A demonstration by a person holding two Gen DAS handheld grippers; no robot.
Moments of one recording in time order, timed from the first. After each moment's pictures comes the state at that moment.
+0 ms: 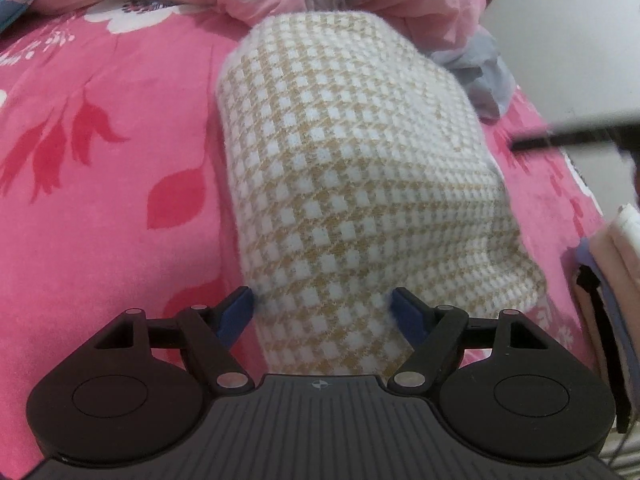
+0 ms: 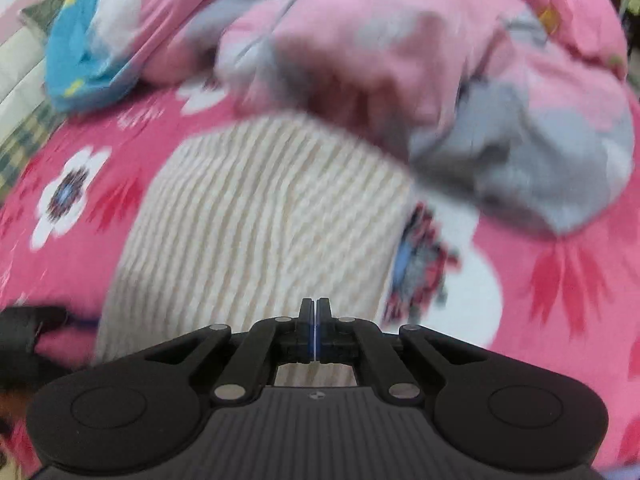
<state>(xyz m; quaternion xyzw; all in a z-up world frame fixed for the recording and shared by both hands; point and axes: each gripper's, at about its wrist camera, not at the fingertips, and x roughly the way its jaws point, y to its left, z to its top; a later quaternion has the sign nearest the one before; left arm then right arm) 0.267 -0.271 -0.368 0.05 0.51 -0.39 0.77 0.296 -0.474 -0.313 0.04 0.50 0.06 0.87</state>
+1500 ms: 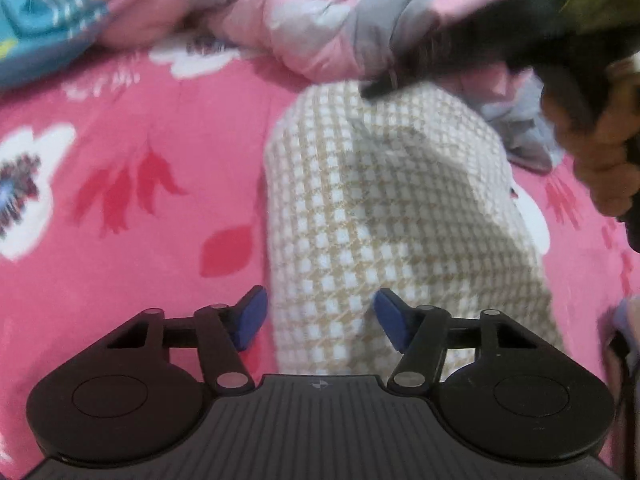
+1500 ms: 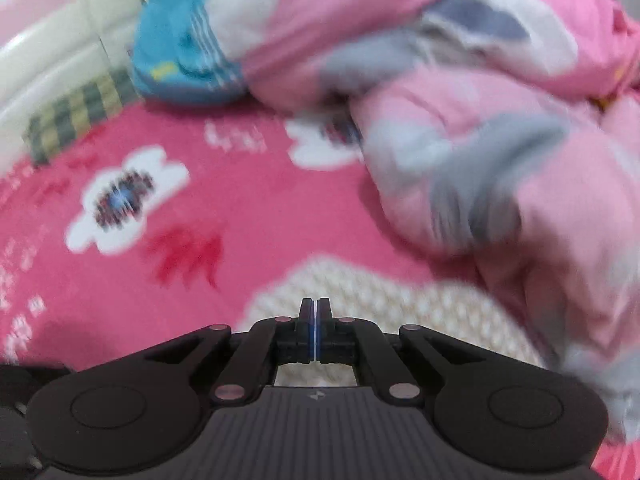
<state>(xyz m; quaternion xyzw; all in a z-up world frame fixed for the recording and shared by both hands) 0.274 -0.307 -0.326 0.06 0.50 -0.28 0.82 0.393 -0.358 -0.289 -0.05 0.44 0.21 0.87</state>
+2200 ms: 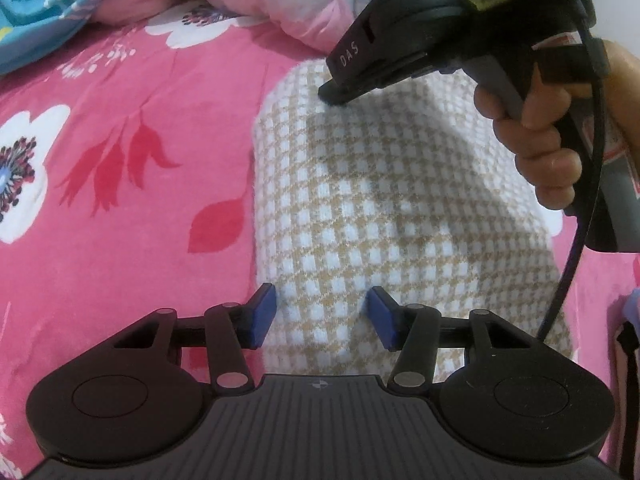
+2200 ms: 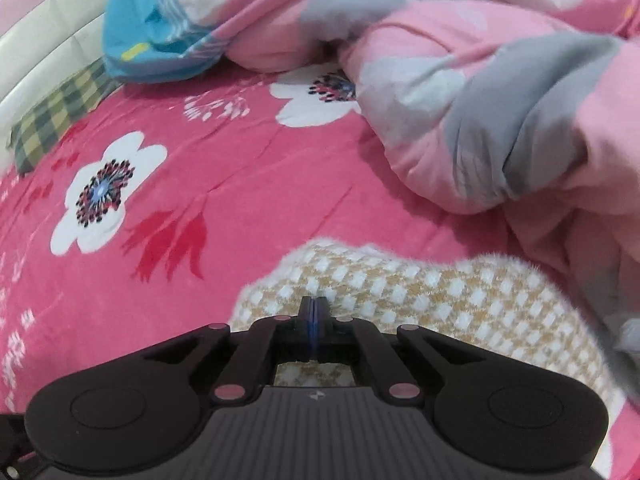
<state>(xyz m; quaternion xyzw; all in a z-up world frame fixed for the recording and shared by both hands) 0.272 -0.322 -0.328 0.09 0.53 -0.25 0.80 0.417 -0.359 -0.335 -0.01 0.50 0.20 0.84</state>
